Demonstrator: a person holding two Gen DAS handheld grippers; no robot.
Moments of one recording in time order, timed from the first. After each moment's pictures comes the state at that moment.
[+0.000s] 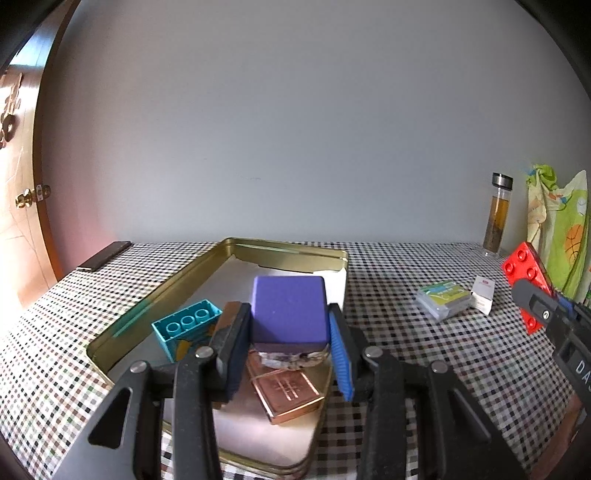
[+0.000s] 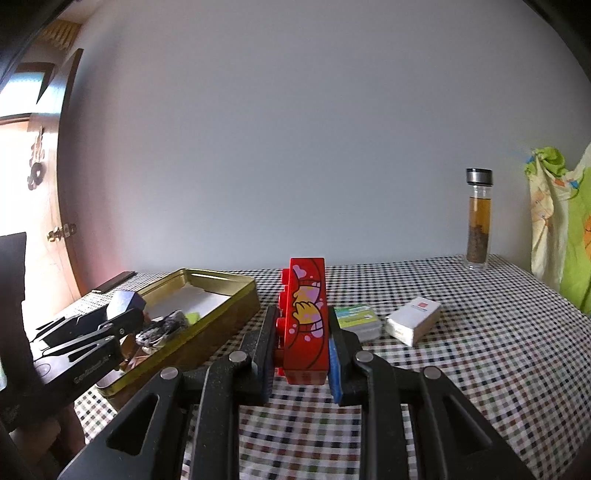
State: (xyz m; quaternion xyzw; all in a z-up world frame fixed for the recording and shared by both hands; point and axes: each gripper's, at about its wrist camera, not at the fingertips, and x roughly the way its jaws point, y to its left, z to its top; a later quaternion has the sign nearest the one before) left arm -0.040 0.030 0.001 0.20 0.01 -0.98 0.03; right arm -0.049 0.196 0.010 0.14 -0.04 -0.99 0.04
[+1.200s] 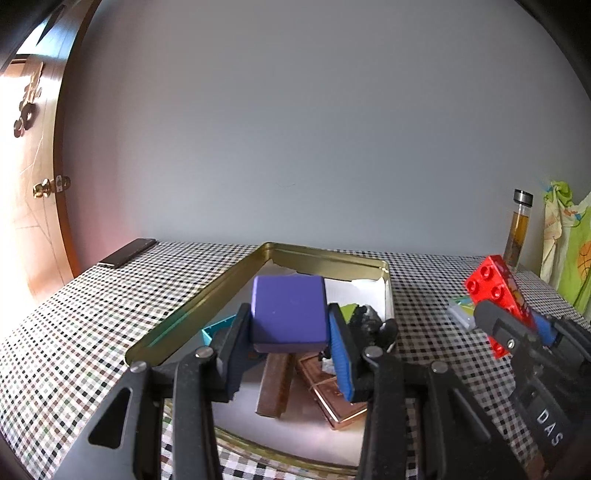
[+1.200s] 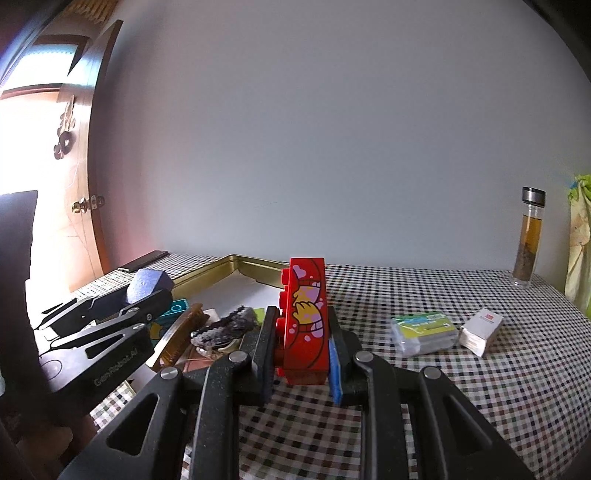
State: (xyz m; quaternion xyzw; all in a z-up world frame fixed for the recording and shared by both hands) left arm -0.036 -0.010 0.001 0.19 0.03 -0.98 0.06; right arm -0.067 0.120 0.009 0.15 0.01 -0.98 0.10
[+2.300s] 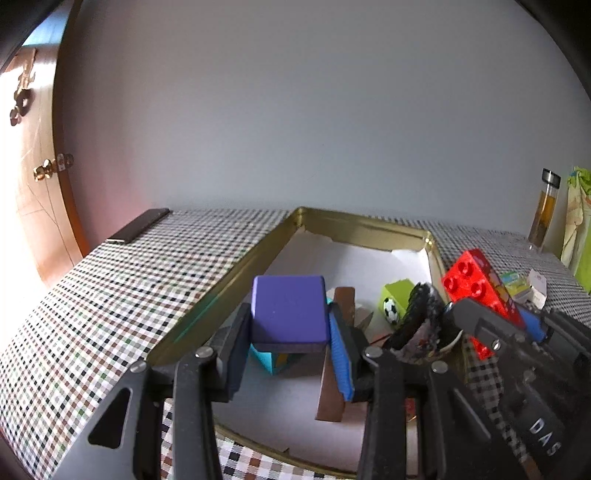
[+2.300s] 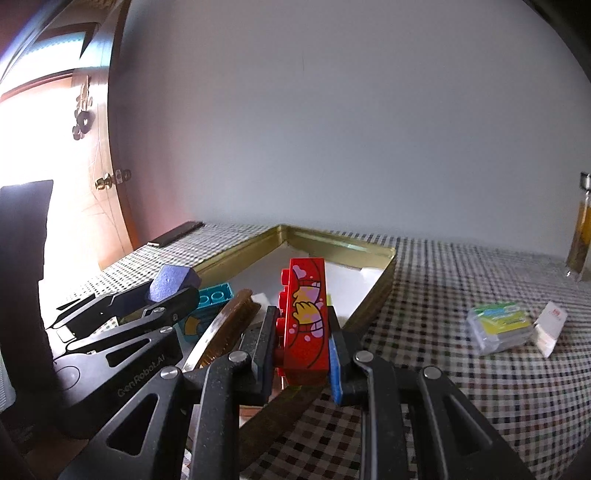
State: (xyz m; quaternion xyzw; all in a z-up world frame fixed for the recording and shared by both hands) left arm -0.068 -0.053 -0.015 0.27 0.03 -0.96 0.08; right arm -0.118 0.081 0.000 0.23 0.00 -0.96 0.17
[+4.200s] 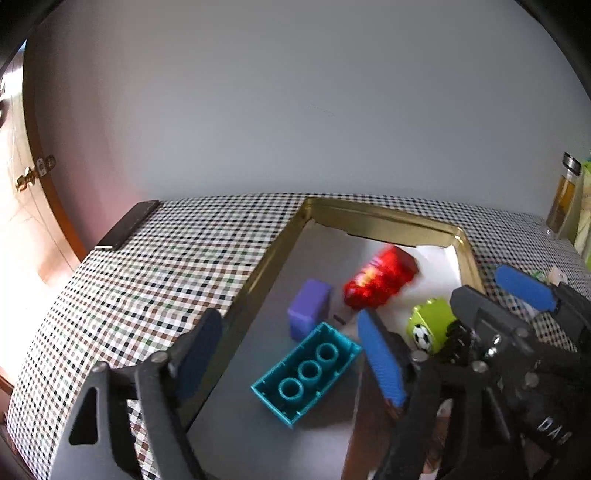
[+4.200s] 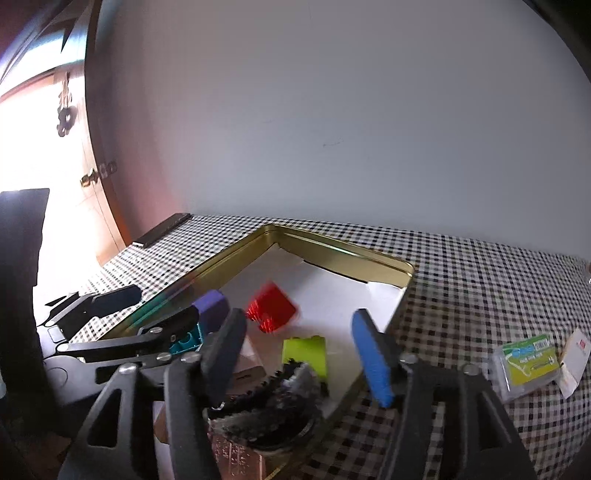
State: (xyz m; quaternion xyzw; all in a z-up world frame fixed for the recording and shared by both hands) left arm -0.132 -0.065 -0.008 0.34 0.00 -0.94 0.08; right arm -0.173 0.088 0.010 0.28 -0.01 -0.94 0.17
